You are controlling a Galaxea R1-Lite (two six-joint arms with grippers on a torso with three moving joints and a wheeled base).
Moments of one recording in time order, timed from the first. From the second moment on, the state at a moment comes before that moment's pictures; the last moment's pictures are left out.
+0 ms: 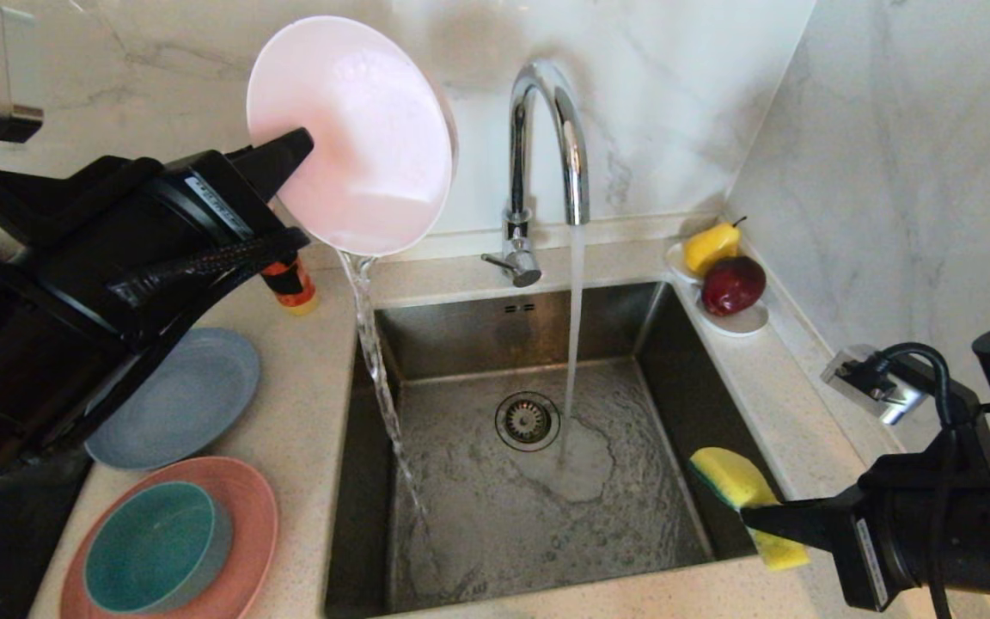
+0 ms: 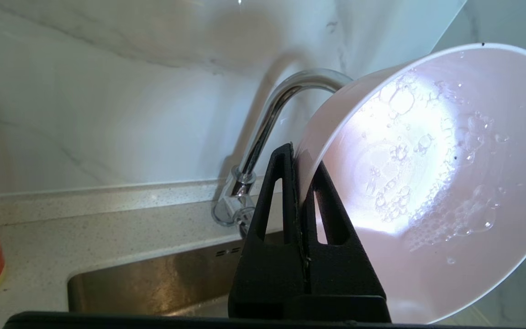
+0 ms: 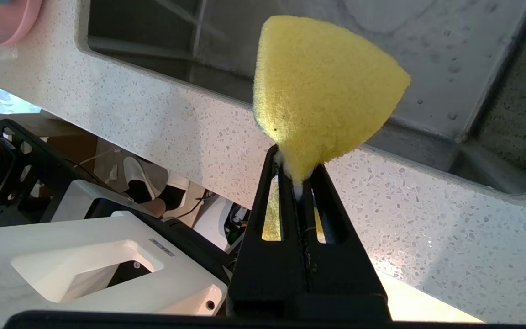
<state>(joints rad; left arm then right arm) -0.53 1.40 -0.74 -1.07 0.10 -0.15 0.59 1.30 -0.82 0.16 0.10 0.28</state>
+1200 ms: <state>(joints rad) -0.55 1.47 -0.81 -0.23 0.21 -0.21 0.66 1.27 -0.98 0.28 0.46 0.28</state>
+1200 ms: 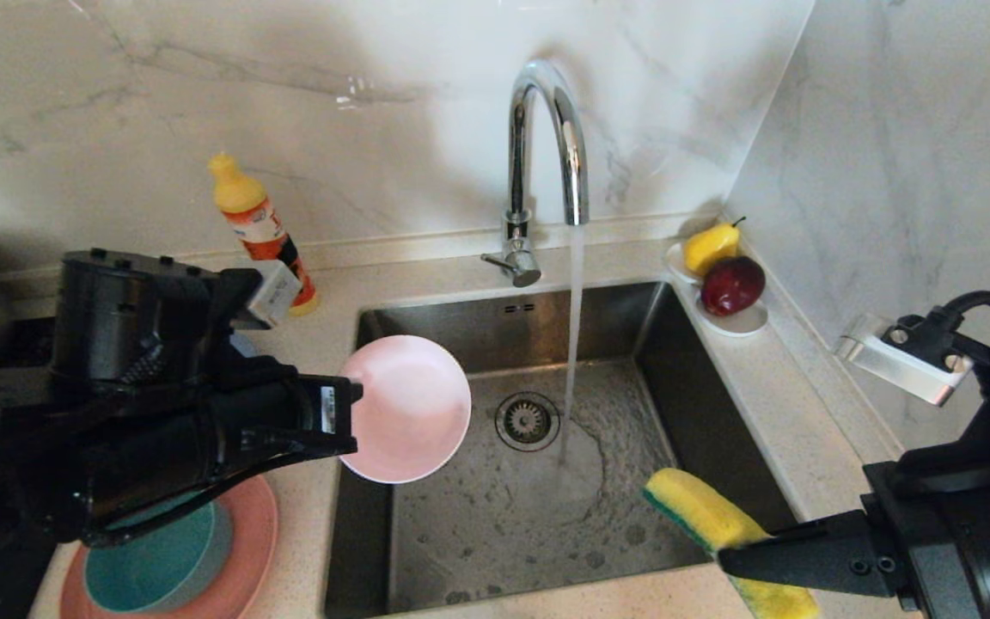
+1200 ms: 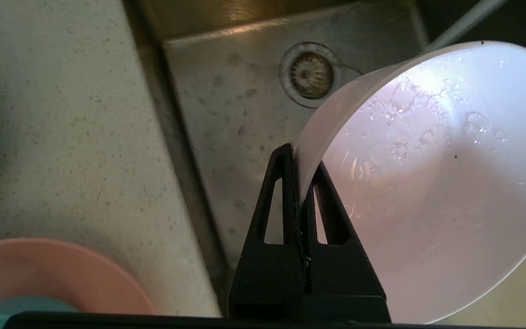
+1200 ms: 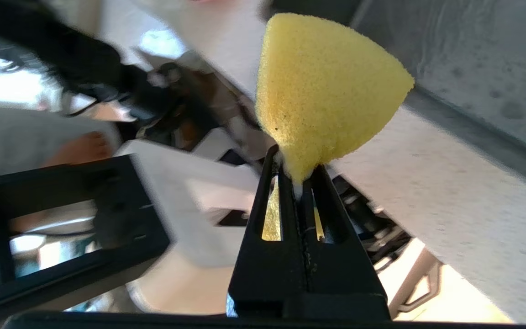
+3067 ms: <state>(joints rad) -0.82 1.64 -0.75 -0.72 0.57 -0.17 0.71 1.86 -1.69 0.54 0.49 0.53</state>
